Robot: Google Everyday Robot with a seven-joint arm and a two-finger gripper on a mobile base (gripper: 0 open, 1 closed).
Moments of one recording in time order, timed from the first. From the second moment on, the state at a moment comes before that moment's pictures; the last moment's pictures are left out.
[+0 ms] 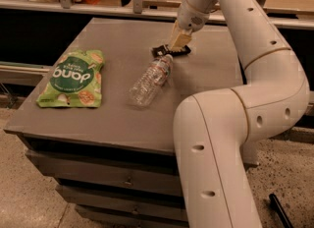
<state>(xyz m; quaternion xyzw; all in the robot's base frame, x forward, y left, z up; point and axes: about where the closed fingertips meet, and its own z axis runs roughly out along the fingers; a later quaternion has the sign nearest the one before) 0.744 -0.078 0.852 -0.72 0.66 0.10 0.18</state>
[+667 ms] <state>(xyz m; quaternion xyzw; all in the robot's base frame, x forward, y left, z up) 0.739 -0.088 0.858 -0.72 0.67 0.09 0.17</state>
